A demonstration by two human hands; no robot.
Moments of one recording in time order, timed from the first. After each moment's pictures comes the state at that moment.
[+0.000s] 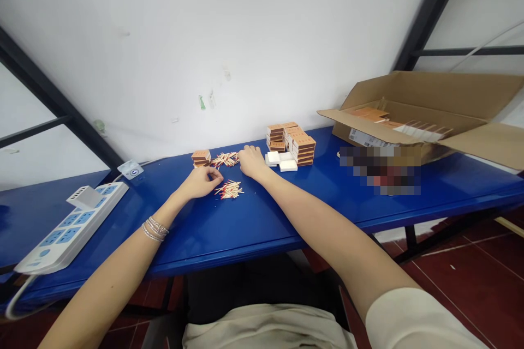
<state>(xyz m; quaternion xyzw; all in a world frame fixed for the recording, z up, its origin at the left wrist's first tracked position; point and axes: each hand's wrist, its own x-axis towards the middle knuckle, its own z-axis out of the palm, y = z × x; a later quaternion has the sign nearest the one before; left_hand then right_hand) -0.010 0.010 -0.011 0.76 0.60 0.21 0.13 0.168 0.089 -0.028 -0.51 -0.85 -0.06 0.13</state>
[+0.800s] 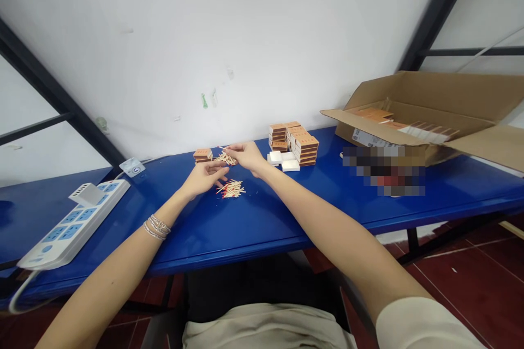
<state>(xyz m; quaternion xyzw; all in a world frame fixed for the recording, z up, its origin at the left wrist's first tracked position) 0.005 0.009 -0.014 0.62 0.55 0.41 0.39 0.161 0.075 -0.011 -0.35 -0.63 0.52 0.45</state>
